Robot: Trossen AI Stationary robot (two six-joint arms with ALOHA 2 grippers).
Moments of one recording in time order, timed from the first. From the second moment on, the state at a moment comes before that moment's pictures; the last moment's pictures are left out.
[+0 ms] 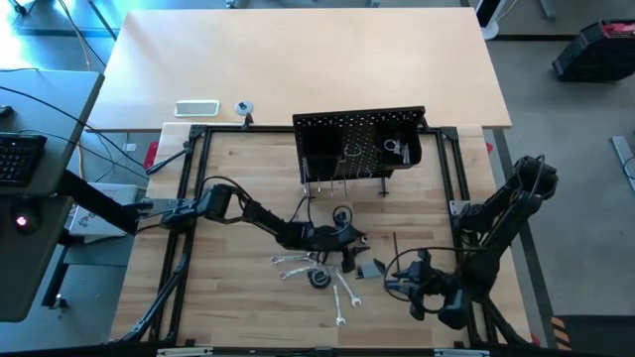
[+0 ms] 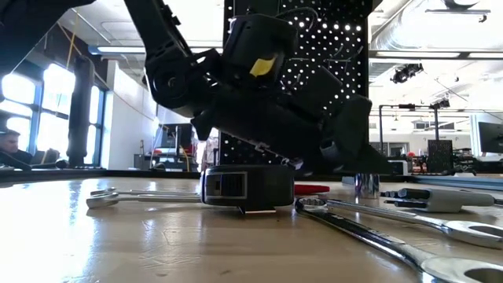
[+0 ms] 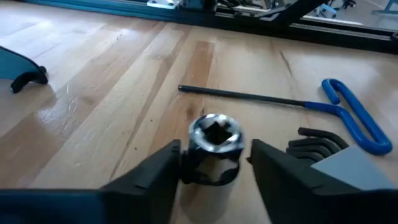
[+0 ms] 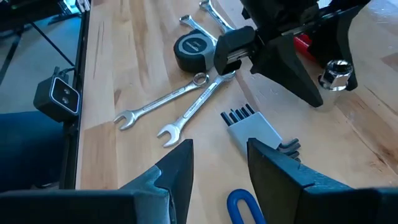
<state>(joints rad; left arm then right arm) -0.18 2.33 1.26 0.73 -0.28 -0.18 1.02 1.43 0.77 -0.39 0.82 1.18</state>
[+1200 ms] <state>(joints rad) -0.33 2.10 1.14 0.75 -0.32 -0.03 0.93 1.49 0.77 -0.19 0.93 0.94</state>
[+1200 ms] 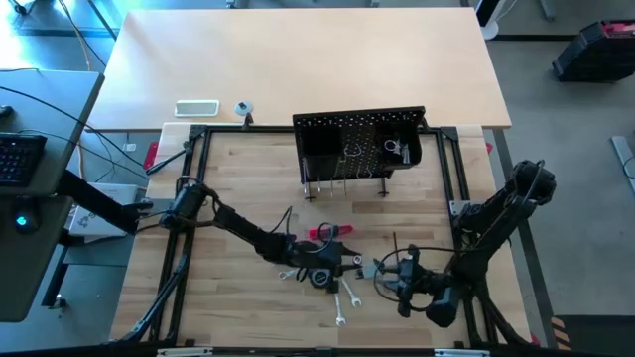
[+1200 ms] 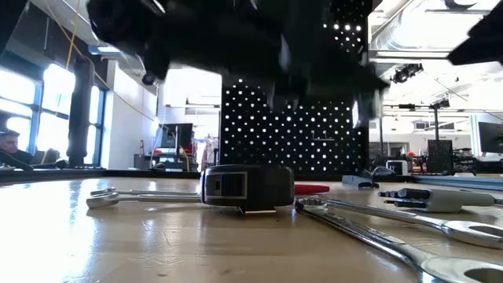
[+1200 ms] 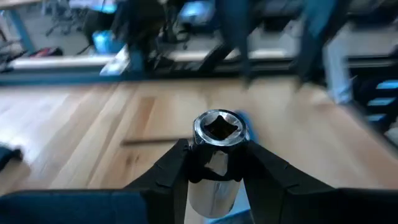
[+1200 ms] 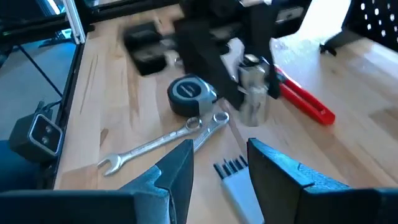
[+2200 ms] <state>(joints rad) -0.36 1.98 1.14 0.78 -0.18 0.06 0.71 1.51 0.77 0.26 0.77 0.37</state>
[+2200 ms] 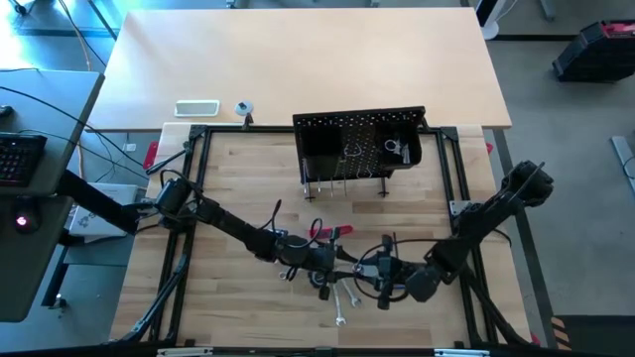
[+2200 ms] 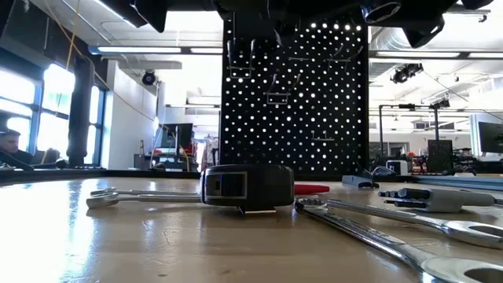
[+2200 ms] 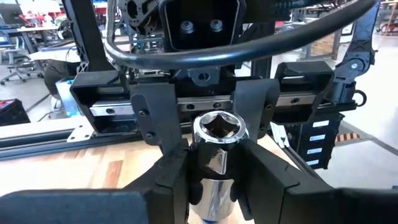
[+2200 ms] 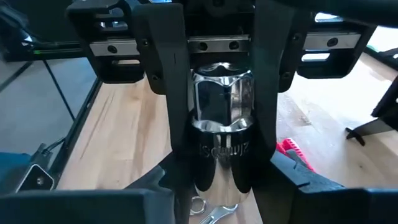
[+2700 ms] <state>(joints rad) -0.34 1.92 1.14 0.72 -0.17 0.07 0.74 1.47 0.77 0.28 0.88 0.35</state>
